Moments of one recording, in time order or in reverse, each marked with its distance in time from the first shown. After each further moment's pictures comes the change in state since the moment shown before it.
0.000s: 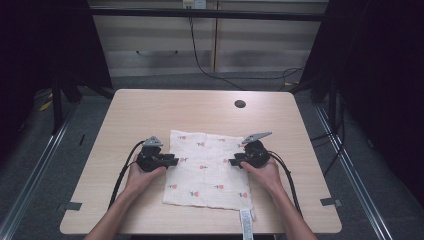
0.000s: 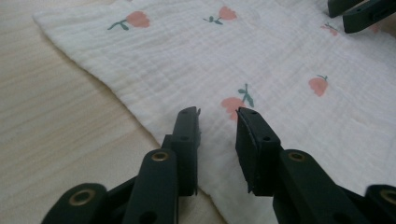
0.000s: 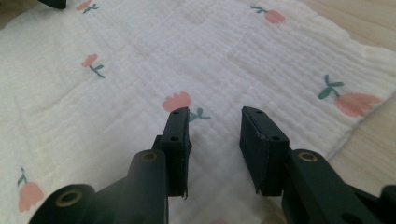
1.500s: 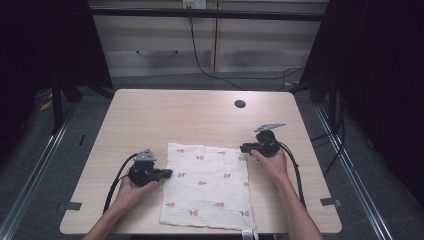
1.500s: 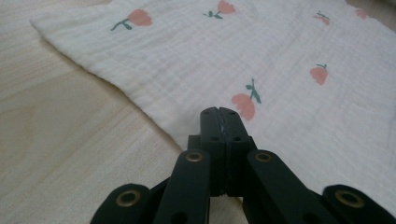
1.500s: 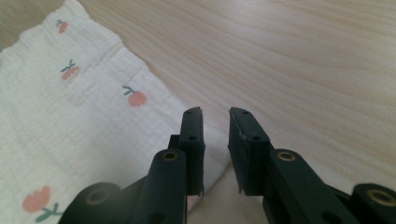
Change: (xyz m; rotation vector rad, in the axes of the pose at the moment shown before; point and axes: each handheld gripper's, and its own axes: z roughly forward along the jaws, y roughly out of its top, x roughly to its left) left arm -0.021 -0.029 -0.026 0.025 -0.064 0.046; right arm -0.047 0.008 -0.011 -0.076 -0.044 0.086
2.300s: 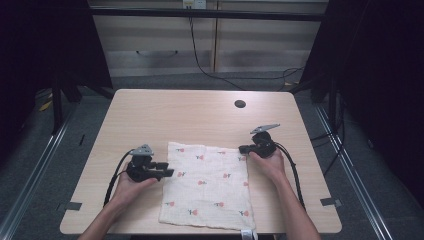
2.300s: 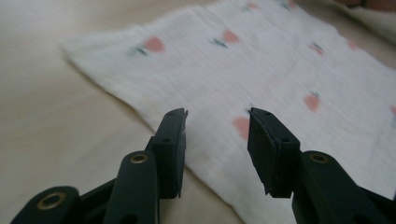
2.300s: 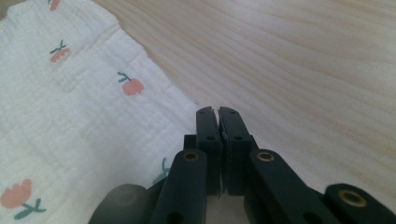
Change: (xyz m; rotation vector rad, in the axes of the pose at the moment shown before) left arm 0.013 0.018 -0.014 -0.047 0.020 -0.061; right arm 0.002 -0.003 0.011 0.037 -0.002 -0.036
